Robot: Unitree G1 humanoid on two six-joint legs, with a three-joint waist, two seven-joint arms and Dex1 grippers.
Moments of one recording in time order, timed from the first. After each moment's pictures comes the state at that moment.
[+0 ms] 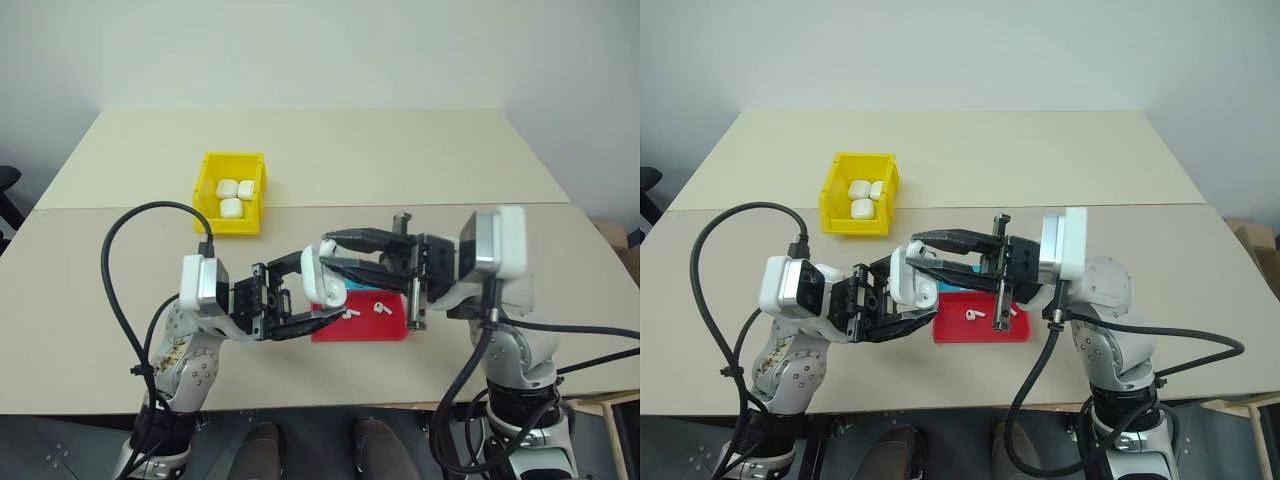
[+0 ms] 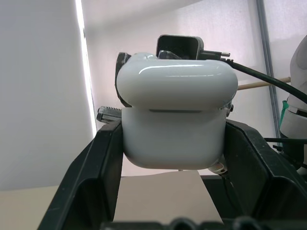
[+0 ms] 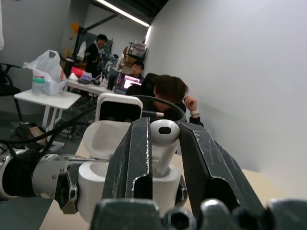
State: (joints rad) left arm -0.23 0.30 -0.06 -0.30 -0.75 -0.02 -1.19; right arm -0.43 -0.31 0.03 -0.48 0.60 0.20 1.06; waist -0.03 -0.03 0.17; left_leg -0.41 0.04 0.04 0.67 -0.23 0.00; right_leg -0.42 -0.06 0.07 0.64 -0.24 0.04
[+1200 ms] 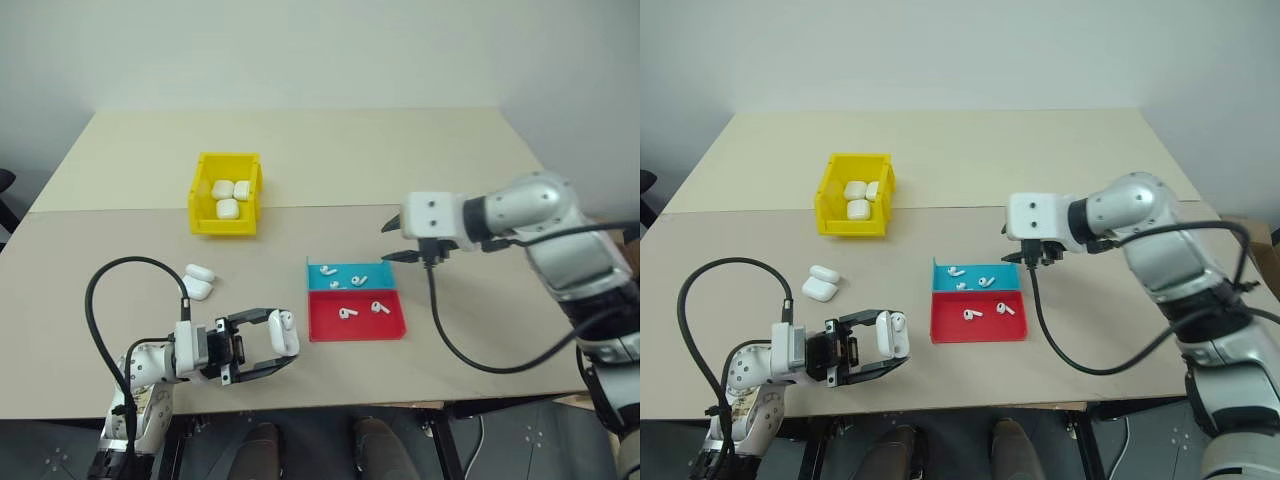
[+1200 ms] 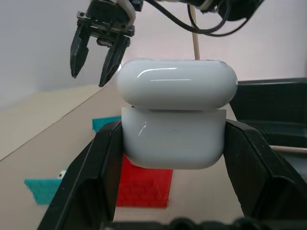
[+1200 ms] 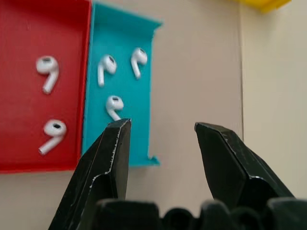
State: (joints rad) left arm 0.04 0.45 0.04 -0.09 -0.50 -0.36 -1.33; right arm -0.95 -0.81 0.46 0.03 -0.06 0.28 1.25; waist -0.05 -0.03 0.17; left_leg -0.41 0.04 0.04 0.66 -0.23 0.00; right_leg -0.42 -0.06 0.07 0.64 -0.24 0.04
